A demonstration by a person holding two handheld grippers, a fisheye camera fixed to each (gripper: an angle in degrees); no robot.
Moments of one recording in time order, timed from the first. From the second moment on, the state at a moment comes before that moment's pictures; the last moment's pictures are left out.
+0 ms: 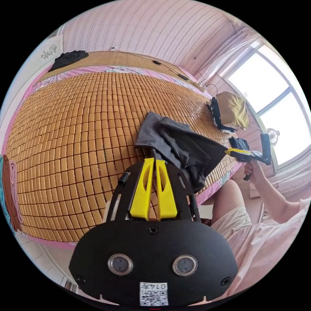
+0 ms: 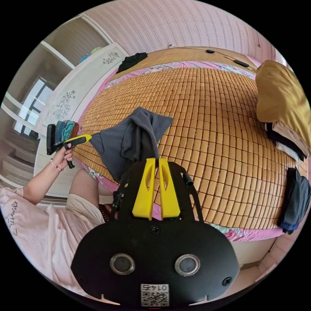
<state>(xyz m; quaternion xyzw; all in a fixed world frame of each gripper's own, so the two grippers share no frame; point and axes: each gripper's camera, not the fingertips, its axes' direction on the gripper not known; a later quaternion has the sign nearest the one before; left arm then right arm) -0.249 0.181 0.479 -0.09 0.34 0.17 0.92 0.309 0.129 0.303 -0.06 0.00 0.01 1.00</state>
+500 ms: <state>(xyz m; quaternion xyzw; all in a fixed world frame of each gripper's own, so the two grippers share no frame) -0.411 0.050 0.157 0.19 0.37 0.13 0.90 0.337 0.116 0.045 0.28 -0.24 -0.01 0.93</state>
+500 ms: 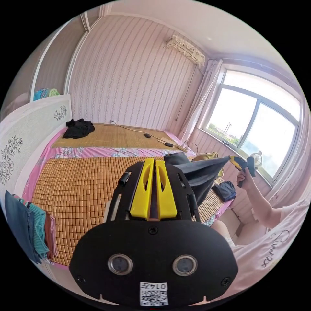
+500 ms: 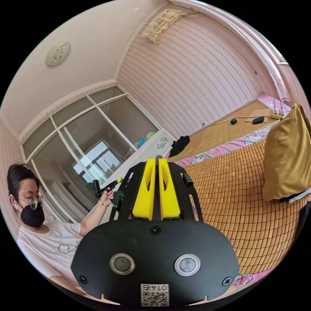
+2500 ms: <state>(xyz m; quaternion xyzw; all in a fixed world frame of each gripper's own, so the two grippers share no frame) -0.347 0.120 0.445 -0.19 0.42 -0.16 0.87 0.427 0.100 0.342 -0.16 -0.06 0.11 0.98</state>
